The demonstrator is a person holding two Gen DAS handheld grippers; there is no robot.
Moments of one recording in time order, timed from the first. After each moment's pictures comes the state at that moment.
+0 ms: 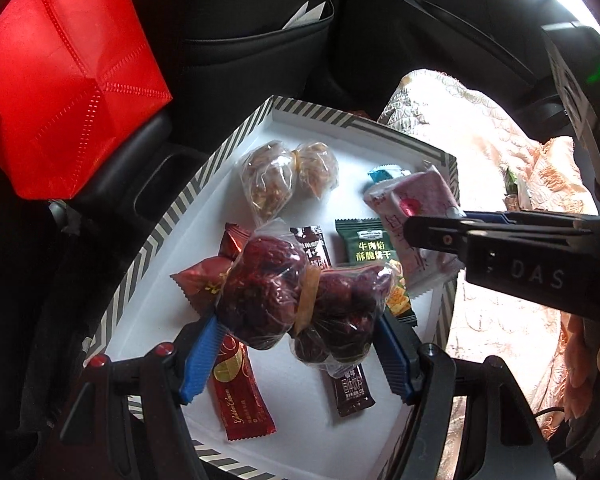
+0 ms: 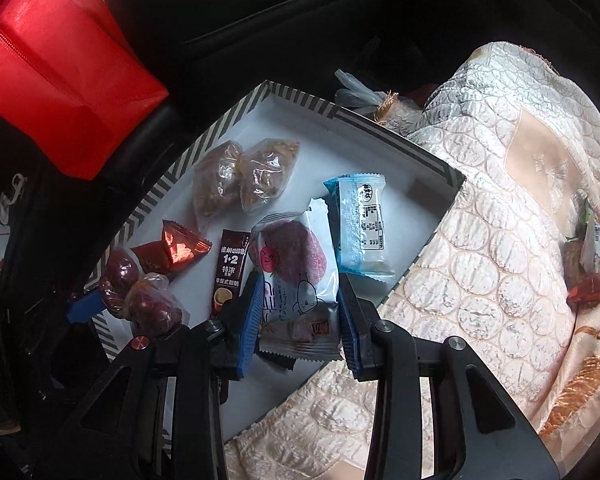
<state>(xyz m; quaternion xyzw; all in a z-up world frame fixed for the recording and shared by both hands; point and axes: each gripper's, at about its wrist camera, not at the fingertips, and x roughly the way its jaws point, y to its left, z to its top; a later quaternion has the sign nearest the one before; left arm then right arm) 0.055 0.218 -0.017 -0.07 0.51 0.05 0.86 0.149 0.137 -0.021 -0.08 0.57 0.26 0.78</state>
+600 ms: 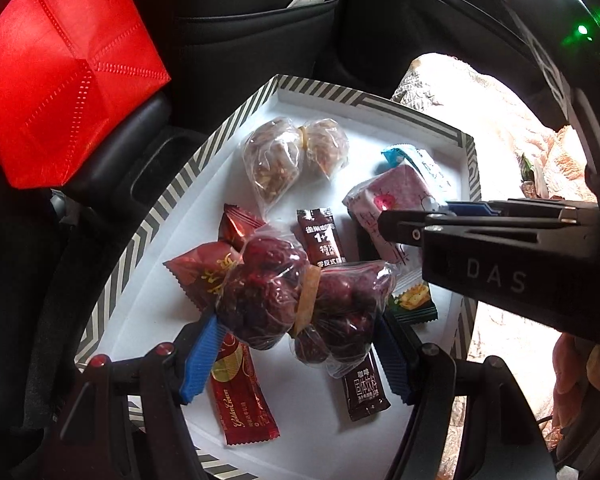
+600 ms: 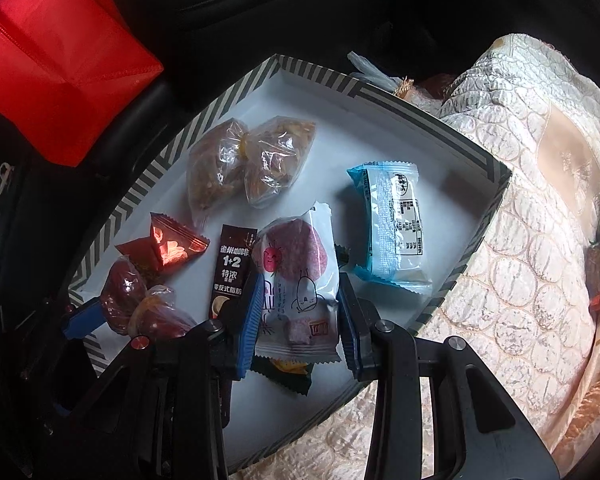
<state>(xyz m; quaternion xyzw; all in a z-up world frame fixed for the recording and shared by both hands) 0.061 0.217 -0.036 -0.06 0.52 0.07 0.85 0.156 0.162 -0.052 -0.09 0.58 0.26 0.77</state>
